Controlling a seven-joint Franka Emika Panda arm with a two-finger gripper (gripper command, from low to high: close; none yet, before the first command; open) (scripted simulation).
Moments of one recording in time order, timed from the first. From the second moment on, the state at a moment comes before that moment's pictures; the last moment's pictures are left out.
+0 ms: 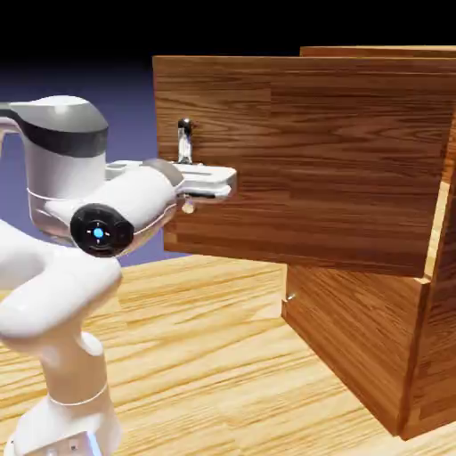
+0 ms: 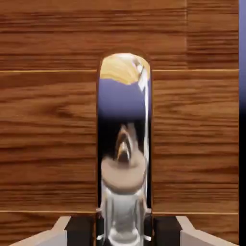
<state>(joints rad) -0.76 -1.10 -0.41 -2.80 1.15 1.27 2.20</state>
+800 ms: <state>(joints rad) -0.08 -0.27 -1.20 -2.01 0.78 0.59 1.75</state>
